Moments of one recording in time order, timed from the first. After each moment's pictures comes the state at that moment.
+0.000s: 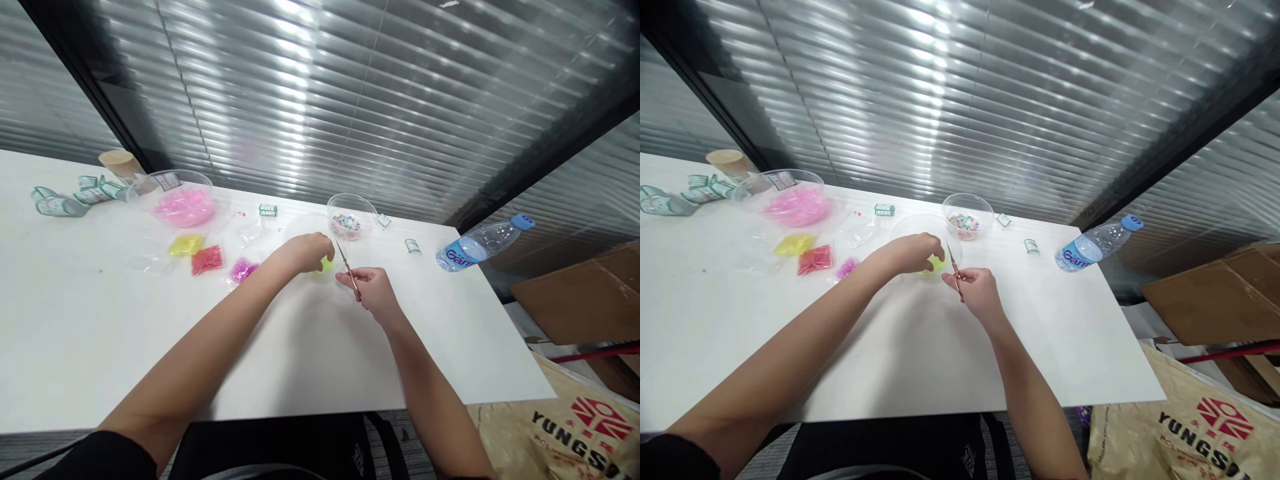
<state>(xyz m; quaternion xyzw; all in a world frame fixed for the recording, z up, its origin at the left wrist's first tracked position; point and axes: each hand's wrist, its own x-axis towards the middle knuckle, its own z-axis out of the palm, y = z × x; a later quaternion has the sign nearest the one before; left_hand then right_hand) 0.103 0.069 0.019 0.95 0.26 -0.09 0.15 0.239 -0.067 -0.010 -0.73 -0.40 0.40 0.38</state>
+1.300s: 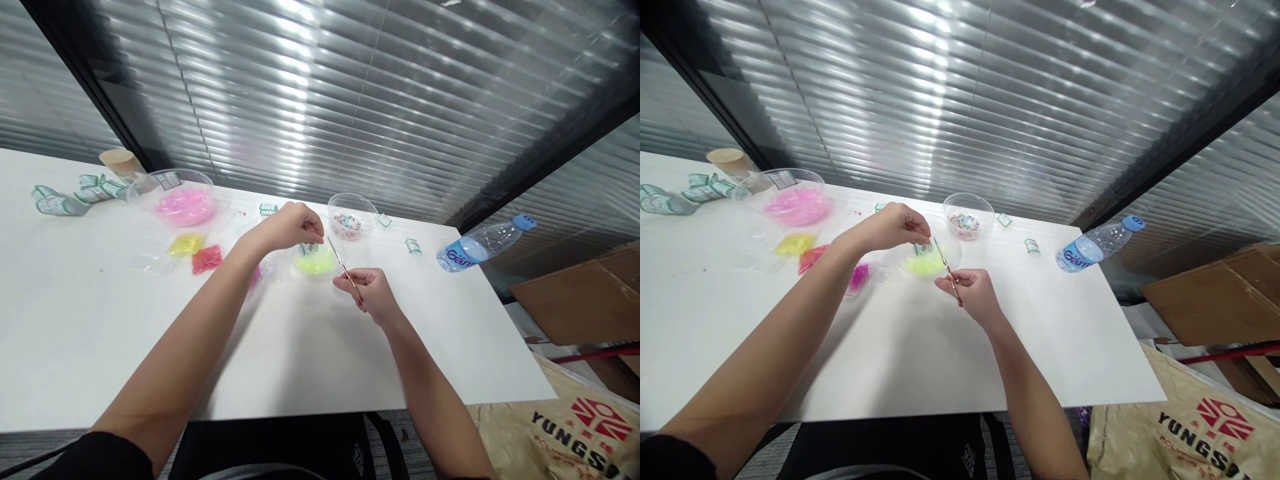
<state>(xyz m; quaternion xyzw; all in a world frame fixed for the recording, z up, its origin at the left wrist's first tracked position) 0.066 0.093 0.045 0.88 0.28 0.15 0.36 0.231 -0.072 -0.001 -0.64 -0.43 0.47 0.43</state>
